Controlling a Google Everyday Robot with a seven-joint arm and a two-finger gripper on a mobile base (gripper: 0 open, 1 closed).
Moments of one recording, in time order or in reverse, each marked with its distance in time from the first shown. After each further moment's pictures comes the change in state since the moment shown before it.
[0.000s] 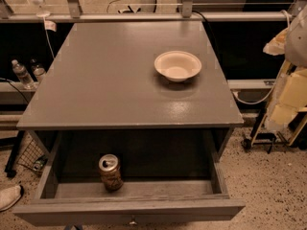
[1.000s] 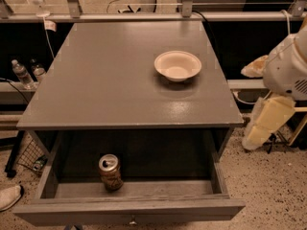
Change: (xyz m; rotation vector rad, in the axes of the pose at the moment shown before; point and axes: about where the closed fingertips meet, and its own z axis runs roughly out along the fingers) arm -0.016 0.023 0.049 -0.065 -0.143 -0.012
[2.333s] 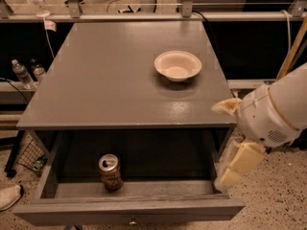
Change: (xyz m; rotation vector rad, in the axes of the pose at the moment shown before) arm -0.025 0.070 0.061 -0.132 -0.201 -0.026
